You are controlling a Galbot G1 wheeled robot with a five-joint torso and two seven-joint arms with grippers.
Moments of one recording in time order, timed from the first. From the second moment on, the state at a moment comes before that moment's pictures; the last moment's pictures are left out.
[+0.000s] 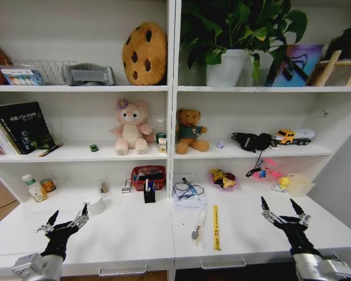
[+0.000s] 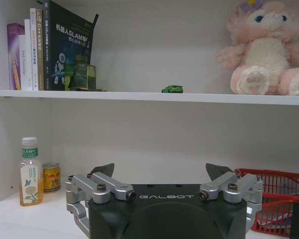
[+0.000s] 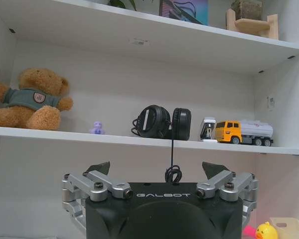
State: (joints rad) left arm 1.89 -1.27 -0.90 -2.34 -0.50 0.08 -0.22; right arm -1.90 1.19 0.97 2.17 0.50 0.28 0.05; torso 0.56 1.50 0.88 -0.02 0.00
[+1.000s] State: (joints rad) left arm 1.89 -1.27 -0.90 -2.34 -0.50 0.08 -0.22; right arm -1.89 1.19 0.97 2.17 0.50 0.28 0.05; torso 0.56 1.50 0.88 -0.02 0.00
